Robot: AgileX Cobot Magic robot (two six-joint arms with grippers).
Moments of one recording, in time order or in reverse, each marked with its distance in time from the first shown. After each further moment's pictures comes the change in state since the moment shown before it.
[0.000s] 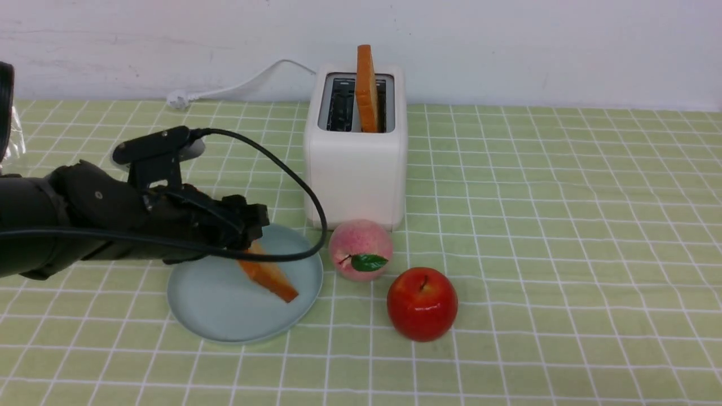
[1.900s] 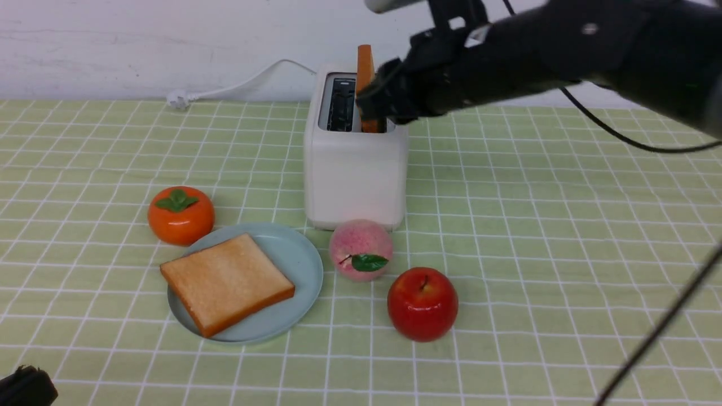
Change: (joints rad) right arm 0.402 1.415 -1.317 -0.566 -0.343 0.446; left arm 0.000 -1.546 0.634 0.165 0.293 0.011
